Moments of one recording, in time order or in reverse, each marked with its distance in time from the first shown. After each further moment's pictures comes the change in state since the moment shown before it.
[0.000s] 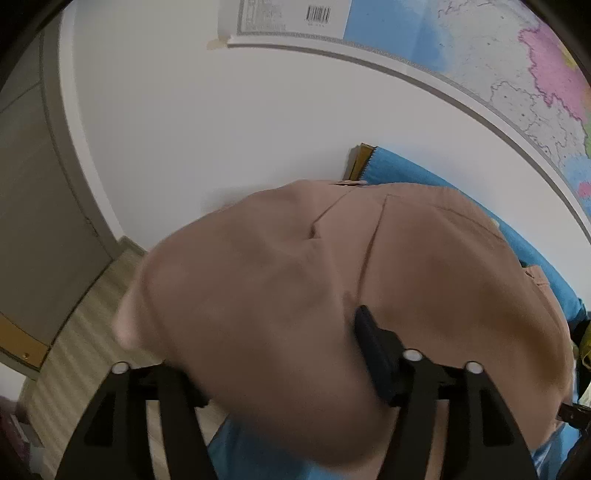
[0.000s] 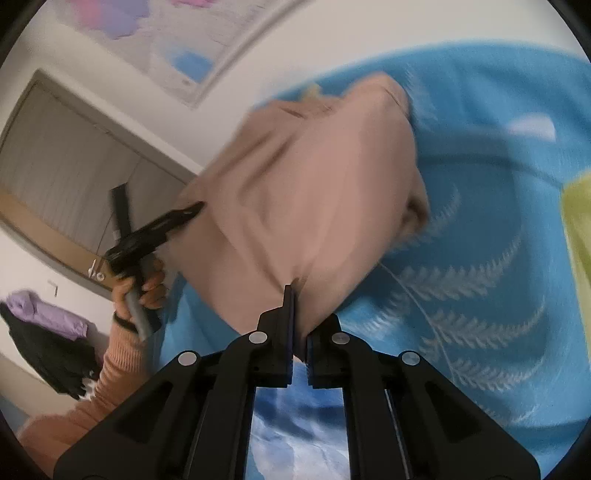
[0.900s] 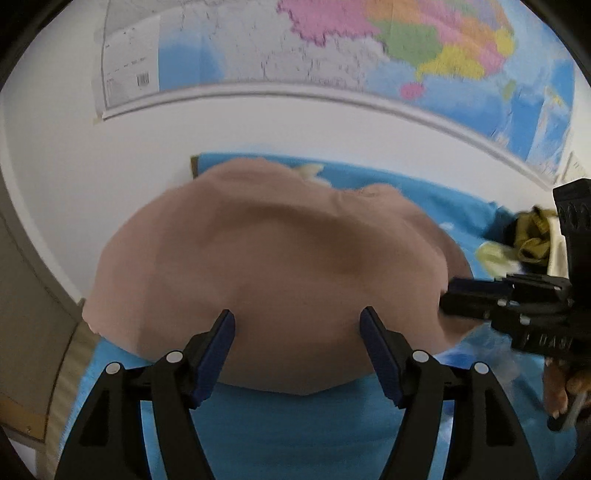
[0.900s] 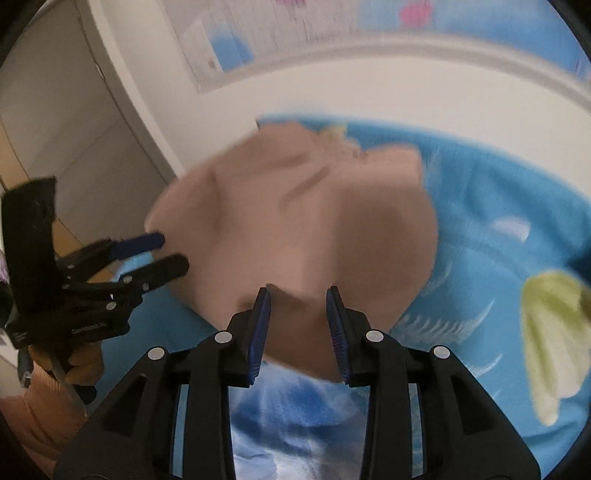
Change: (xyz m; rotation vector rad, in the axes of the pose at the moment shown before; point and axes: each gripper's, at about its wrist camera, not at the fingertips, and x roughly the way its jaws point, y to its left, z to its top) left arm -0.063 -0.132 -0.086 0.306 -0.084 -0.166; right arm 0.020 0.051 0.005 -0.294 -0.095 -0.289
